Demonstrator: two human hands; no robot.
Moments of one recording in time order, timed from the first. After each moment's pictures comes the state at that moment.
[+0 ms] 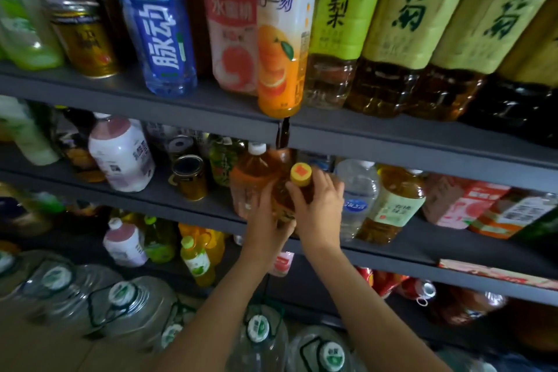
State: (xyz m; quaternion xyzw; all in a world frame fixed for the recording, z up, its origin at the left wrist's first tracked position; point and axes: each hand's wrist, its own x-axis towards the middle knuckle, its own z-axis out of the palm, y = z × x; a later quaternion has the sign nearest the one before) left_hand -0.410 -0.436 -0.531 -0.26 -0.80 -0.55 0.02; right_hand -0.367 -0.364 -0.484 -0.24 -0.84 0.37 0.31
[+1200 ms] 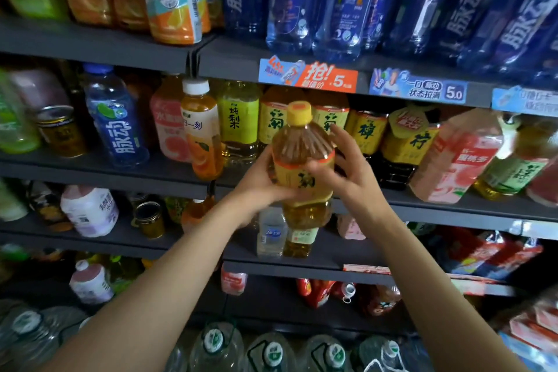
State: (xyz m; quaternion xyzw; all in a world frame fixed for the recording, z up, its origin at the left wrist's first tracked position) left_hand -0.343 -0.378 -0.280 -0.30 -0.69 -0.61 -0.25; right_hand -0.235 -0.256 -0.263 -0.09 -0.77 0.59 0.23
